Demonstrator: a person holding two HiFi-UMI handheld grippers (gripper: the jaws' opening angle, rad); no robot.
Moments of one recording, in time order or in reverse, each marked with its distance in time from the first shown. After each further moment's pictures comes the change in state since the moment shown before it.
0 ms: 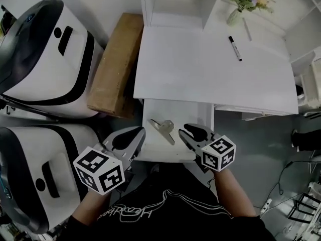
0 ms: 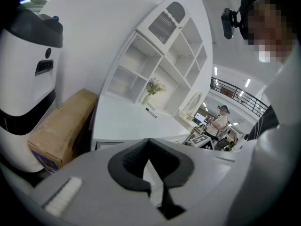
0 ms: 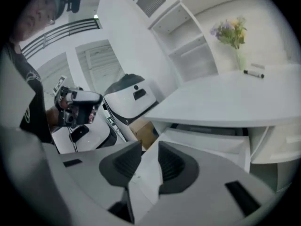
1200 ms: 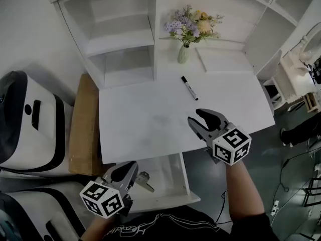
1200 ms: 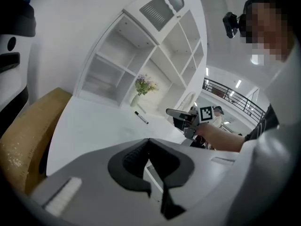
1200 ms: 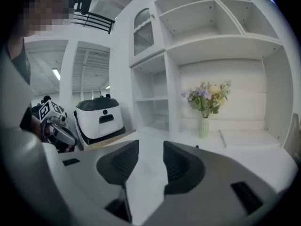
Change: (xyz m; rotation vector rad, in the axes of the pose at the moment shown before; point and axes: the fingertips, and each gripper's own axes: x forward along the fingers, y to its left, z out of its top) left arm 0.127 -0.032 0.055 0.035 0.005 -0.122; right arm -0.130 -0.181 0.213 -0.266 -0.228 -0.326
